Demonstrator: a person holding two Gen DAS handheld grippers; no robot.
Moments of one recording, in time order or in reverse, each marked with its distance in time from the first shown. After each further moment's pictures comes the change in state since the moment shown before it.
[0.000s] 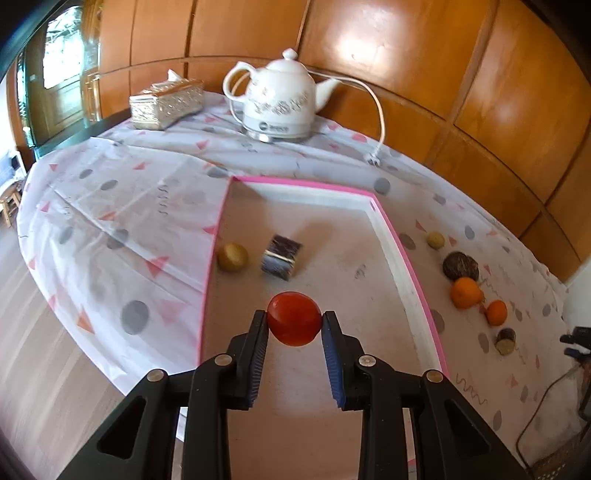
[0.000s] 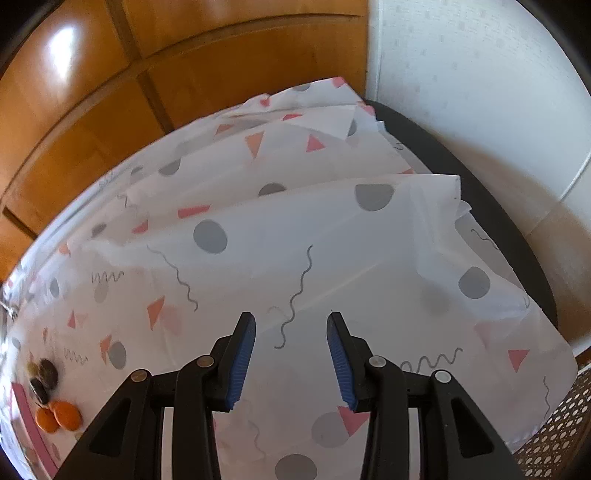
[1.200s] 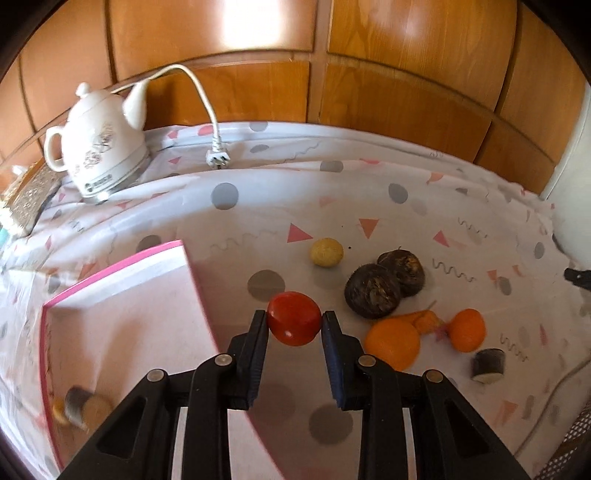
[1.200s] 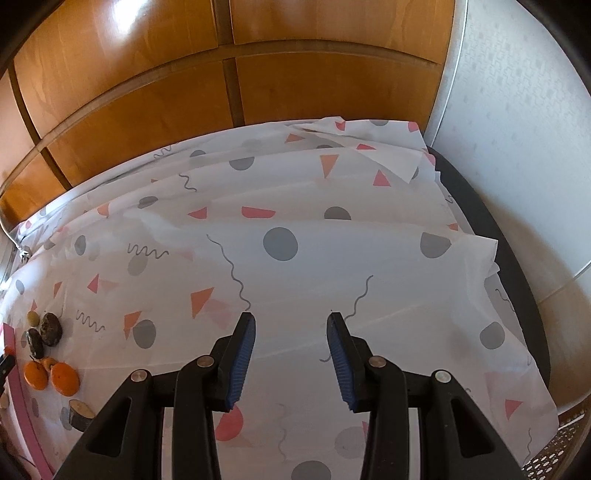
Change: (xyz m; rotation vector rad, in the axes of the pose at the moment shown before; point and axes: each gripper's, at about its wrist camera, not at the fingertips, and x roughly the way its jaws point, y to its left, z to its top) left arm 0.094 -0.166 0.060 0.386 0.075 -0.121; right arm -0.012 0.046 -0.004 -0.226 -0.067 0.043
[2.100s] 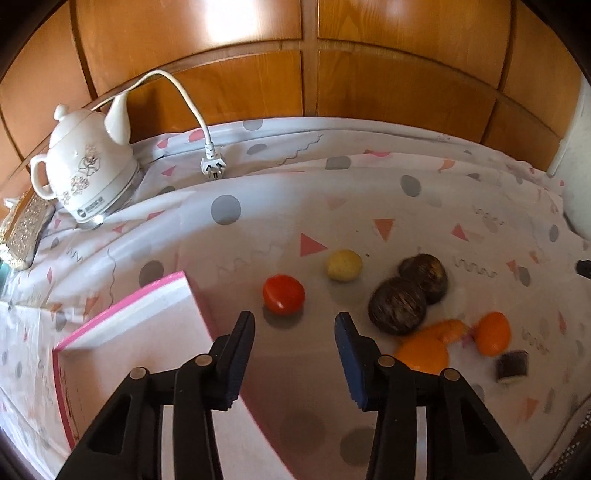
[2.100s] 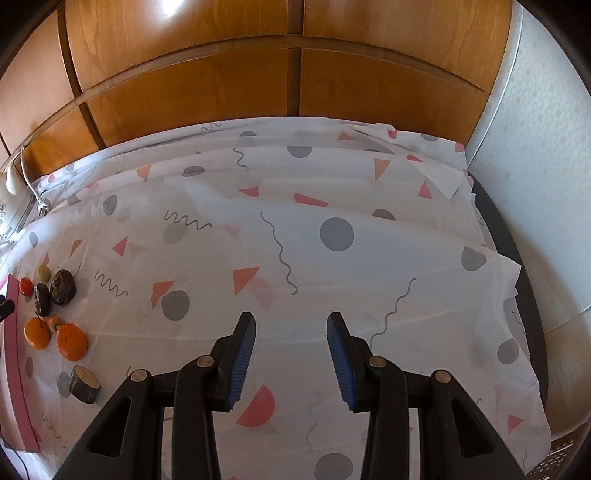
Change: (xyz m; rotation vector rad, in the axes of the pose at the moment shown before) left arm 0.032 0.005 0.030 0.107 0.067 0.038; right arm -0.001 0.037 -0.011 -0.155 0.004 0.040
